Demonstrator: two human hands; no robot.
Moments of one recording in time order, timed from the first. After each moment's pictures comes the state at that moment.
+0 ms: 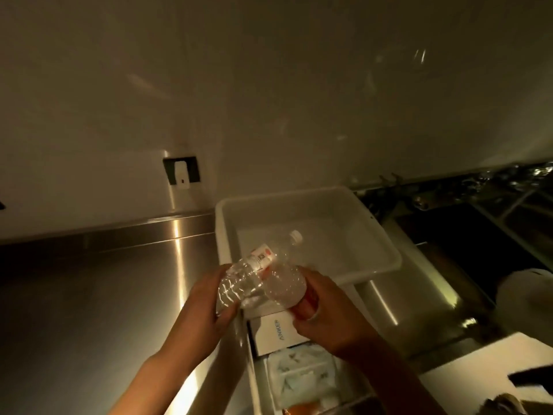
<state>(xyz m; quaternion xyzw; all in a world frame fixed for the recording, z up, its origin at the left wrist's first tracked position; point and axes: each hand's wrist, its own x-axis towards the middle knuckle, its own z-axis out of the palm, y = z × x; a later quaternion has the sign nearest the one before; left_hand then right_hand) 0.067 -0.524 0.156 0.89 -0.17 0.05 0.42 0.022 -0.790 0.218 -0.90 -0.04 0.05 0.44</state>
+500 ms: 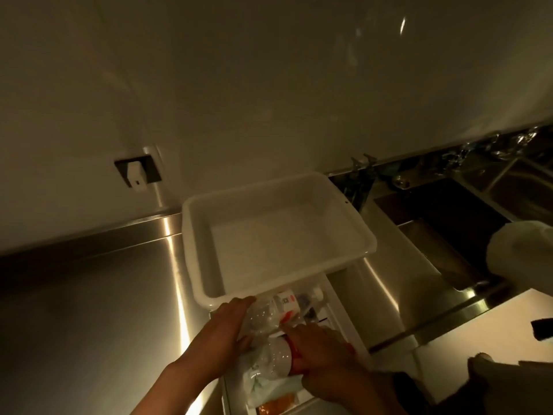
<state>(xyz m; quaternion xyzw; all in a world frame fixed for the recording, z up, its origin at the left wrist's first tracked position) 0.054 -0.615 0.103 0.92 -0.26 -0.13 0.28 -0.013 -0.847 0.143 -0.95 -0.08 0.27 0.17</state>
